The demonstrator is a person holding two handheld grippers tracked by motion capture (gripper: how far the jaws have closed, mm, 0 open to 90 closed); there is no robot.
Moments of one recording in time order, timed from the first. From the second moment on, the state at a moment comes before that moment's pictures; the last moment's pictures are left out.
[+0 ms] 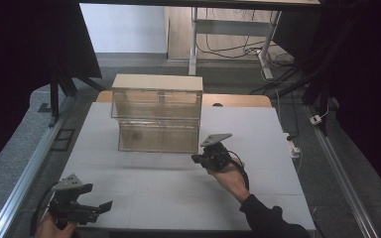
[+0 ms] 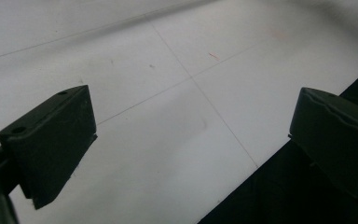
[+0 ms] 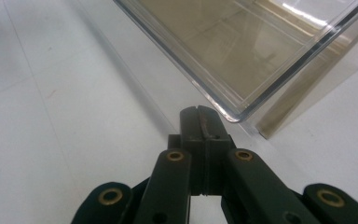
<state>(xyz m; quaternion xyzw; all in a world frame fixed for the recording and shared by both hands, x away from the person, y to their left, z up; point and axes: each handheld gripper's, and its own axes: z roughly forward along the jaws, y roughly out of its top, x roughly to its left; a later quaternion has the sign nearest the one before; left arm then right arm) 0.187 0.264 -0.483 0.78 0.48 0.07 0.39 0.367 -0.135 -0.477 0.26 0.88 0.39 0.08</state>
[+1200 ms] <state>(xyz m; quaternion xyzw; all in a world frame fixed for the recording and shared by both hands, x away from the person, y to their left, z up) 0.187 0.263 -0.483 0.78 0.48 0.07 0.39 0.339 -0.153 -0.448 0.28 0.86 0.42 0.08</state>
